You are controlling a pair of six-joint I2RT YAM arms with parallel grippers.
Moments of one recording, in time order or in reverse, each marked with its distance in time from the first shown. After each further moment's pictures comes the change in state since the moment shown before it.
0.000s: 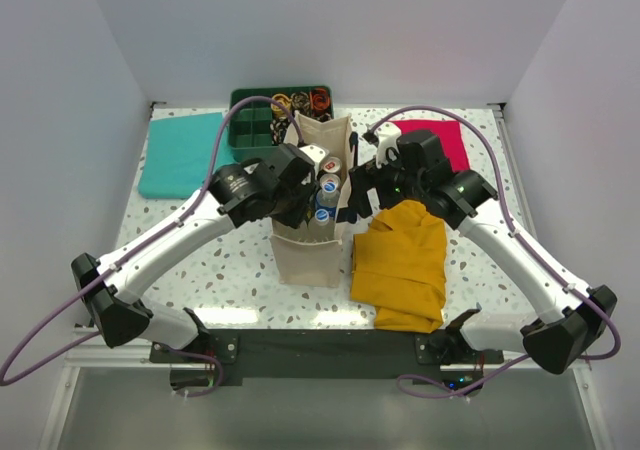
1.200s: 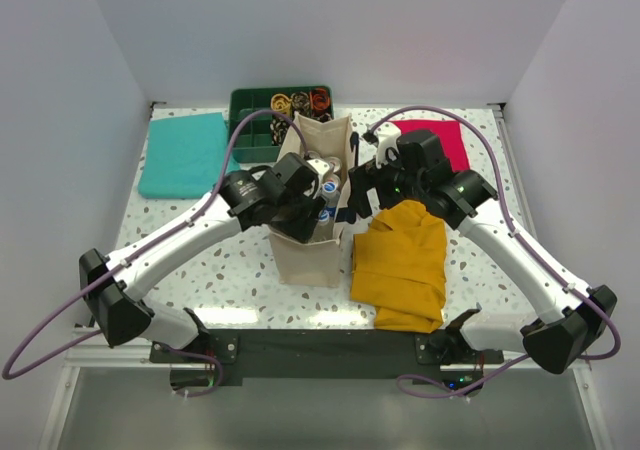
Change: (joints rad) left arm 0.000 0.011 -0.093 0.030 0.092 -0.002; right arm 0.000 0.000 0.000 0.000 0.000 -0.003
